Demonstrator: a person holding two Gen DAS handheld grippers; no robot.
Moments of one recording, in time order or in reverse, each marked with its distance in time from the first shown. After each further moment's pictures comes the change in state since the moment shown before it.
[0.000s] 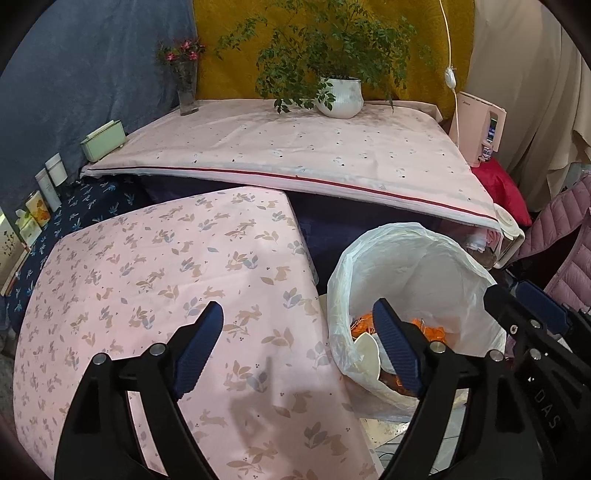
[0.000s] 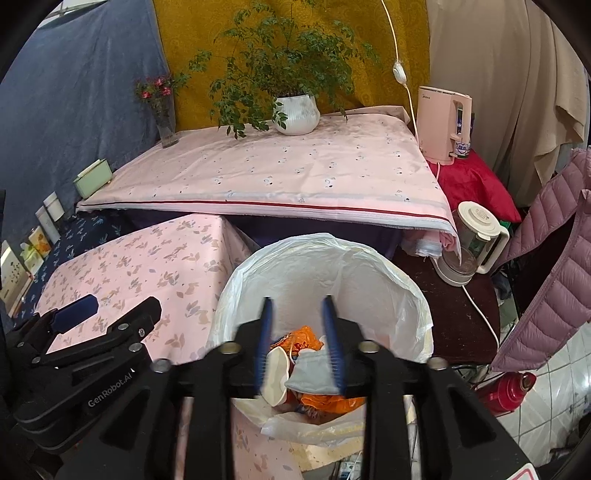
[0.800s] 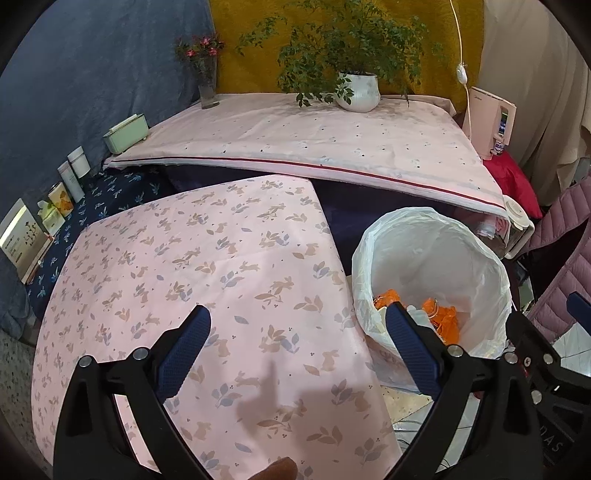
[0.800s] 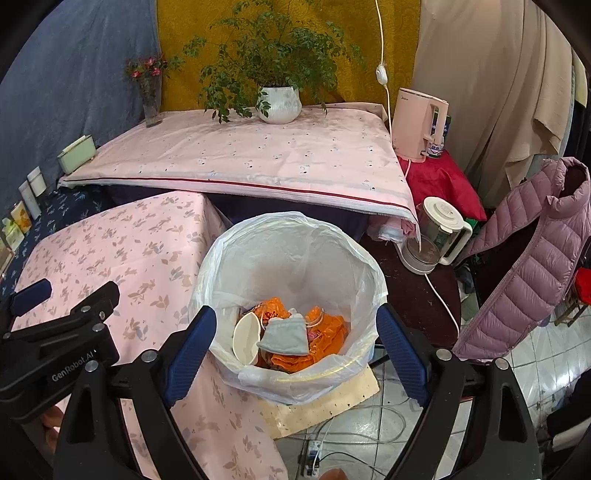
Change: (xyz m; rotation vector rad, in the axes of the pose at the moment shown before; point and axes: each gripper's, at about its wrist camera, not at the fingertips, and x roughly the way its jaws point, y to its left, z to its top) left arm -0.035 0.014 -0.018 -0.006 0.036 0.071; right arm -0.043 0.007 -0.022 -0.058 0.054 -0.134
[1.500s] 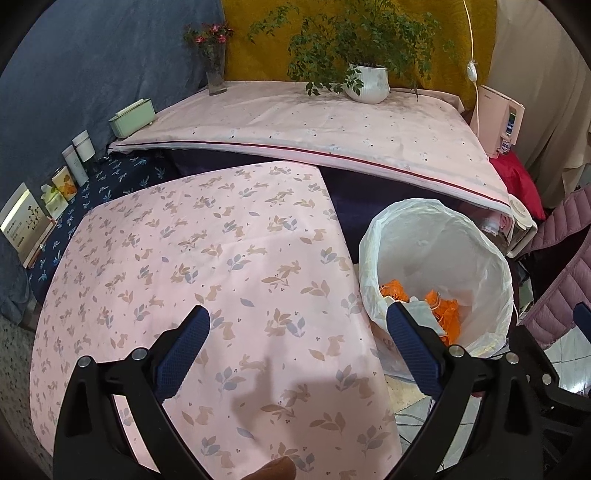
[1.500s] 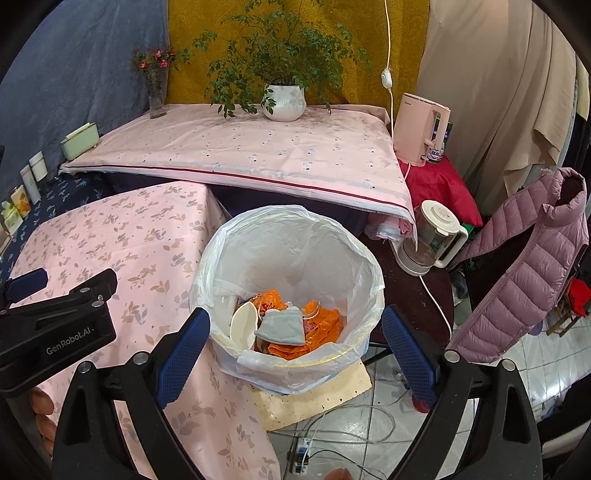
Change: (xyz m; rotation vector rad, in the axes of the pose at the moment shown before) left arm -0.002 0.008 -0.007 -0.038 0.044 0.007; right arm -0.008 0.010 -0.011 -0.045 -0.001 -0.026
